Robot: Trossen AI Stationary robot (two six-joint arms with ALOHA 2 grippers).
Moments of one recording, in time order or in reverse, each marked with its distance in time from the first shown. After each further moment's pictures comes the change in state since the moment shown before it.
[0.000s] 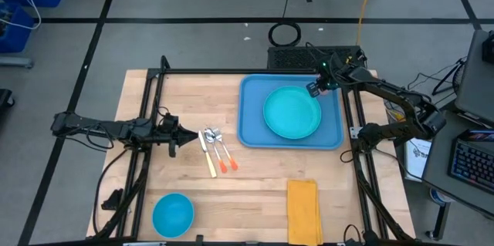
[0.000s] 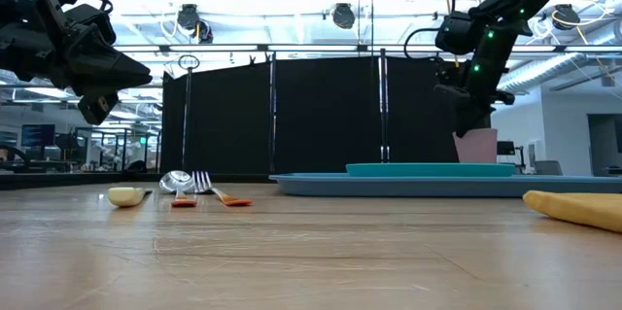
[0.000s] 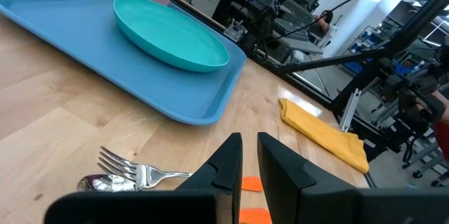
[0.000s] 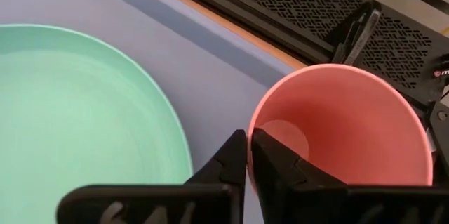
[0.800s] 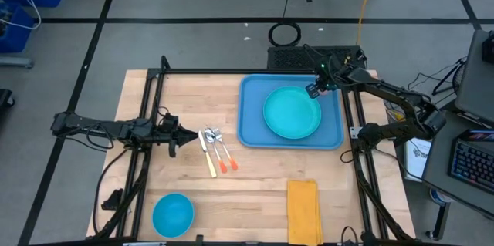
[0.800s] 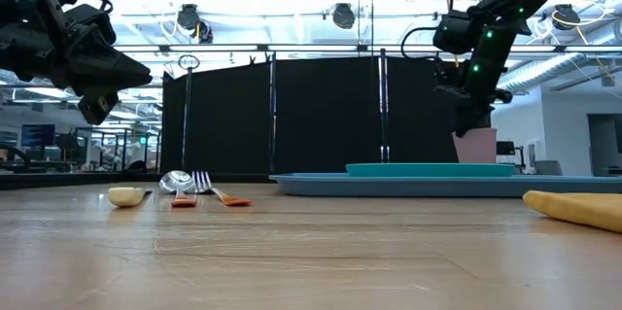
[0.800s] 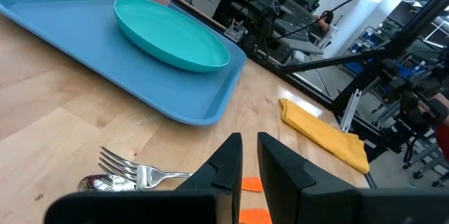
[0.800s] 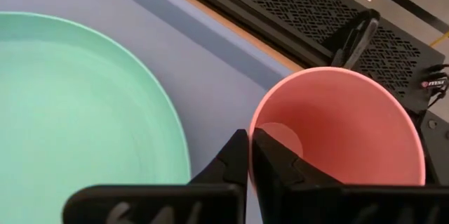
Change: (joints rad) left arm 0.000 0.000 0.000 0.000 -0.002 0.000; right arm 0.032 0.000 0.000 -0.003 0.028 -0.024
